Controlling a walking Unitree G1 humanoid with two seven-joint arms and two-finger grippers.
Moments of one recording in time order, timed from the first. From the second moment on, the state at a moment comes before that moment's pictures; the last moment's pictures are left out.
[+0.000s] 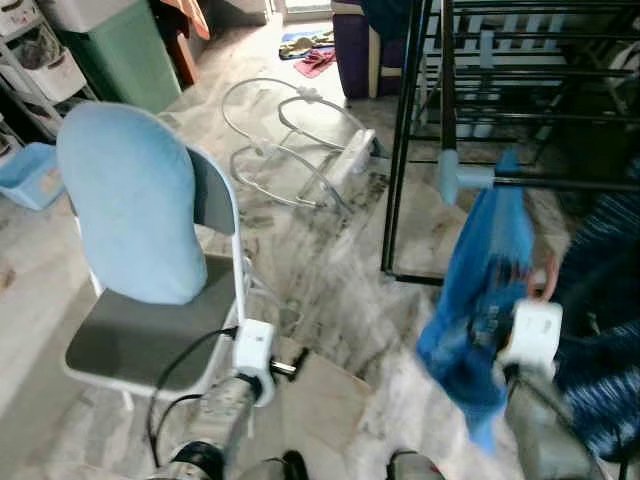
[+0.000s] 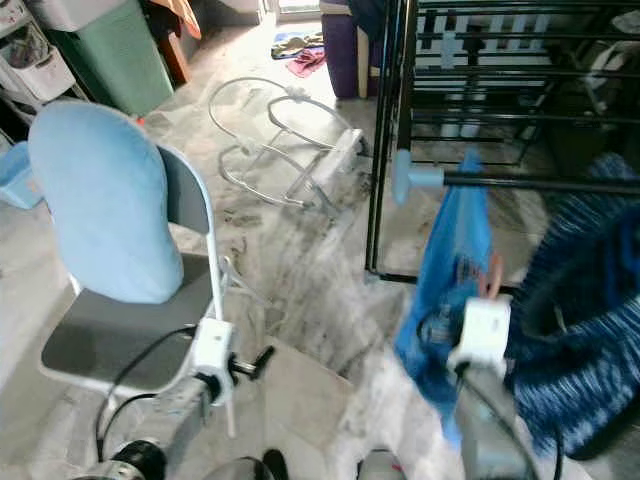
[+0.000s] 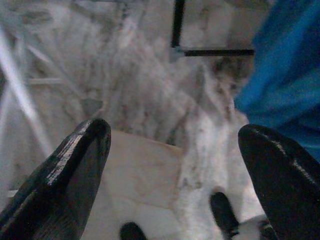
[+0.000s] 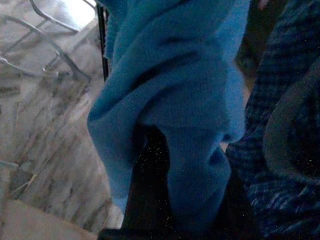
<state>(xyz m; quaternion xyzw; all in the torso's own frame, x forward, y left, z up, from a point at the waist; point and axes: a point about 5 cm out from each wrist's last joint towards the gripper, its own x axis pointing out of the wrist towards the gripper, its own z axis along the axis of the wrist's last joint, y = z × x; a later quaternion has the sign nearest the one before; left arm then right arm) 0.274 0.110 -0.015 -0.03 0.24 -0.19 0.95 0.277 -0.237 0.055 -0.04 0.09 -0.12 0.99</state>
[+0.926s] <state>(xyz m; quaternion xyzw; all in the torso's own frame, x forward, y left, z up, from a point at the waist) 0.274 0.111 -0.017 -0.03 0.24 -0.17 0.96 0.368 -0.247 0.133 0.00 0.09 -0.08 0.99</state>
